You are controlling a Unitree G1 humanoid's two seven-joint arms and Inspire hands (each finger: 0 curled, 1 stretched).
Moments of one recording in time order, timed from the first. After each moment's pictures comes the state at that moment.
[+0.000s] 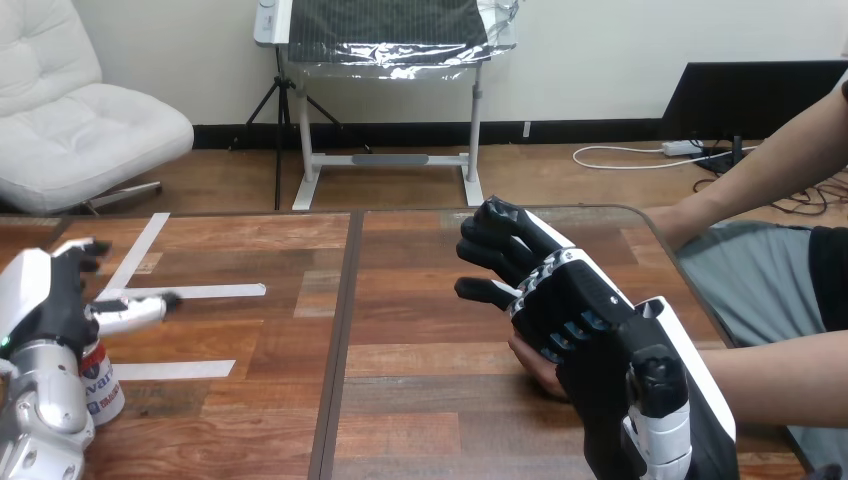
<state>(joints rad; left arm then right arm) -0.40 0.53 -0.02 0.80 0.36 0.01 0.24 0.46 -0.16 0.20 -0.43 0.28 -0.45 0.41</state>
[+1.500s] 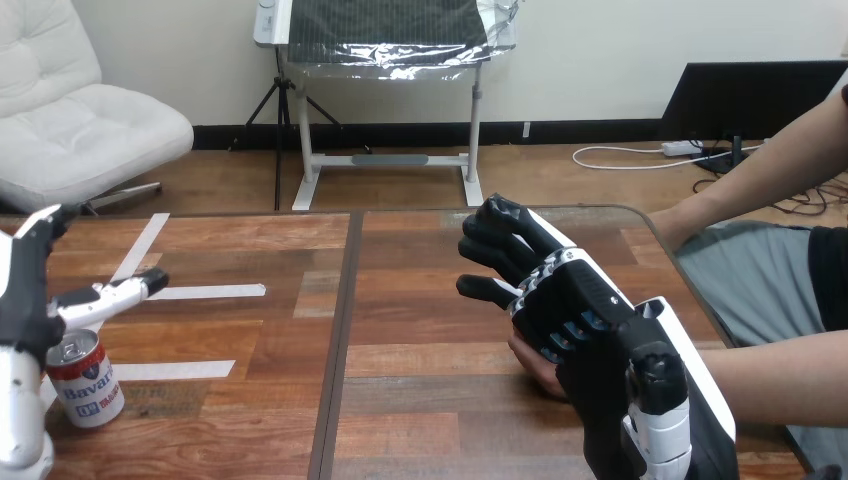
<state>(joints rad) -0.11 0.55 0.12 0.25 0.36 0.15 0.14 0.46 -0.16 0.20 -0.43 0.28 -0.45 0.41</state>
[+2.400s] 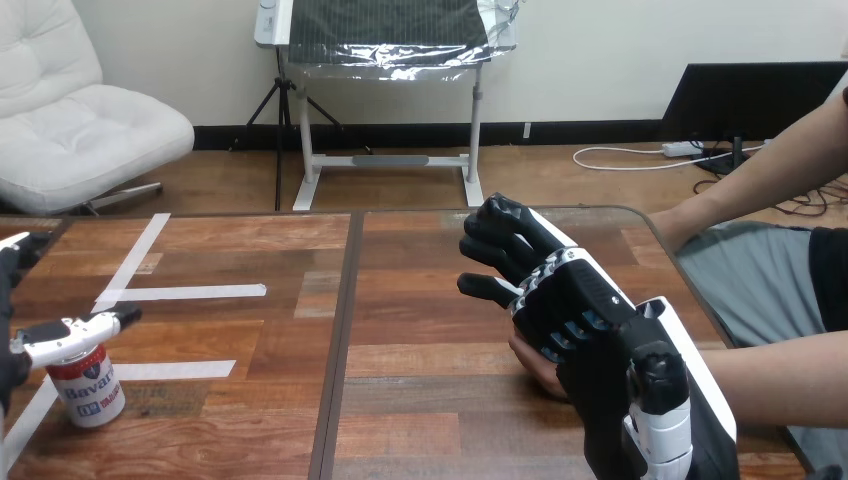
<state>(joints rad) 0.07 0.54 0.21 0.02 0.35 0.20 0.11 0.46 -0.16 0.20 -0.43 0.28 -0.45 0.41</state>
